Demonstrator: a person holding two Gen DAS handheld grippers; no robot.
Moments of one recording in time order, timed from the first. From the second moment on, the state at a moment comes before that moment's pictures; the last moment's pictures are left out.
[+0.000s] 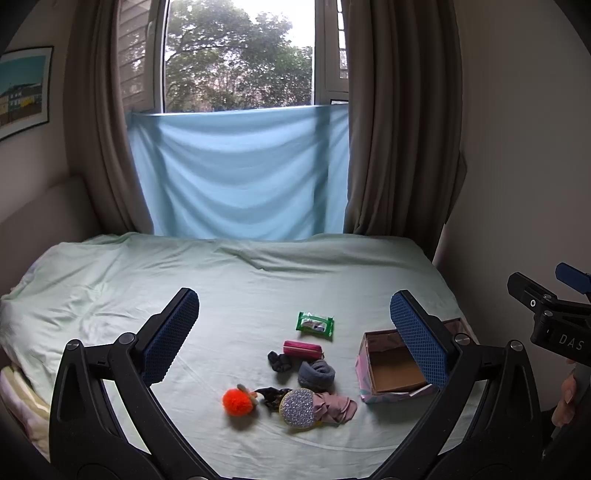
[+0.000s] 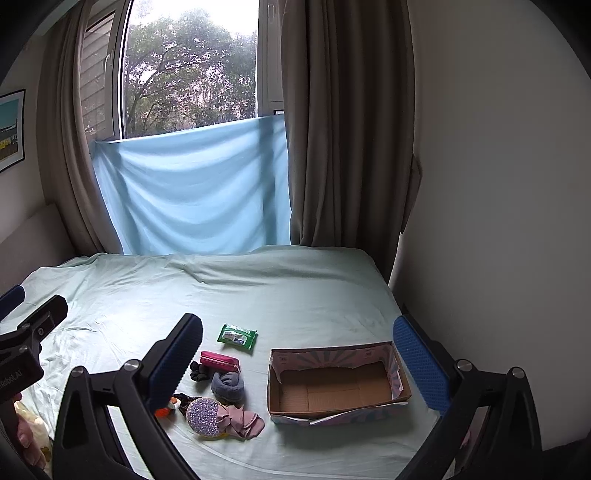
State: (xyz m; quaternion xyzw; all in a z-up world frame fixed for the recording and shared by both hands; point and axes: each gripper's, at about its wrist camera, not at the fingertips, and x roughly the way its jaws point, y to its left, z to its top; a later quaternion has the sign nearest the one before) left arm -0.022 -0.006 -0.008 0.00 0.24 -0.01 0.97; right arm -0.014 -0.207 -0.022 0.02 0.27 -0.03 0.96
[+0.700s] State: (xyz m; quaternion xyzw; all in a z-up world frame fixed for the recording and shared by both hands) left arm 0.000 0.024 -0.041 -0.01 0.29 0.00 0.96; right arm -0.001 -0.194 -0.046 0.02 0.28 -0.01 0.96
